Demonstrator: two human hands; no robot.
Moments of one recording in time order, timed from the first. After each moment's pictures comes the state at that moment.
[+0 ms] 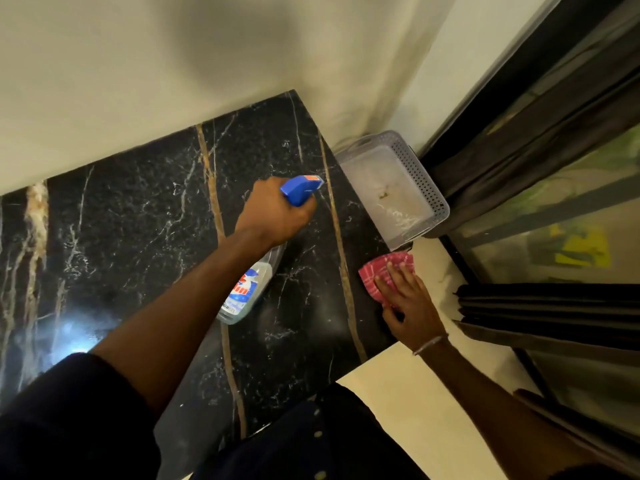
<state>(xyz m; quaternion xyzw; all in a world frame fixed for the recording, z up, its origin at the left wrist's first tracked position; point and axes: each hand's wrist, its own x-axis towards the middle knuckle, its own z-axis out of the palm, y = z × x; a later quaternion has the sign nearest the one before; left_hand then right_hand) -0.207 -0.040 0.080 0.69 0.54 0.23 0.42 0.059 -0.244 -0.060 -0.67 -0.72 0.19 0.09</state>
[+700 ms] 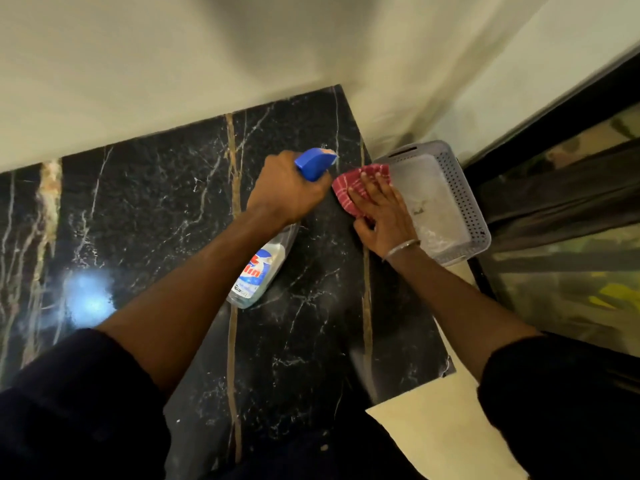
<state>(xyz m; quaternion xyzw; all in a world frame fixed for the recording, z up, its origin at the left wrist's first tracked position) -0.216 0.042 0.049 0.62 0.63 0.24 0.41 0.008 0.005 -0.069 -0.59 -0.79 0.14 0.09</state>
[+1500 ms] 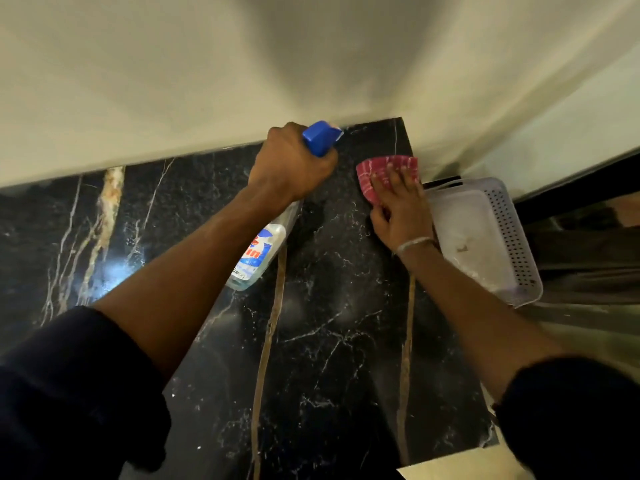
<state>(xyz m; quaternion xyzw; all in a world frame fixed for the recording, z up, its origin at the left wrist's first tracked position) -0.284 0.113 0.064 0.60 0.68 0.25 0.34 -0.057 0.088 -0.067 -0.60 -0.78 0.13 0.07</state>
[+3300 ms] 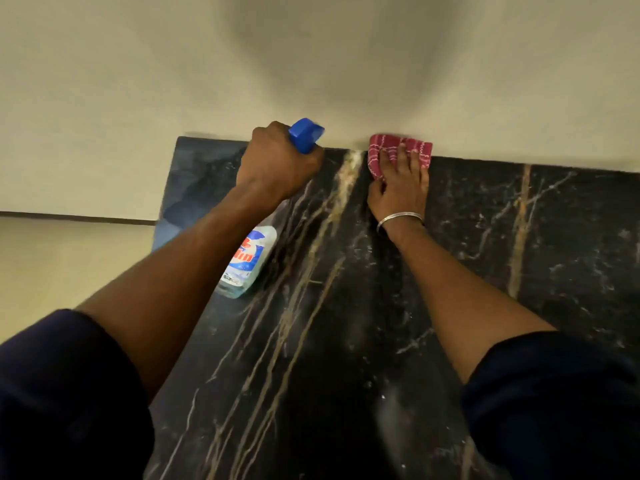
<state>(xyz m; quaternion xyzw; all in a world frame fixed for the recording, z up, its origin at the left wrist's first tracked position) -0.687 0.001 0.044 0.47 0.80 0.28 0.26 -0.491 0.074 -0.071 -0.59 -0.79 0.10 0.09</state>
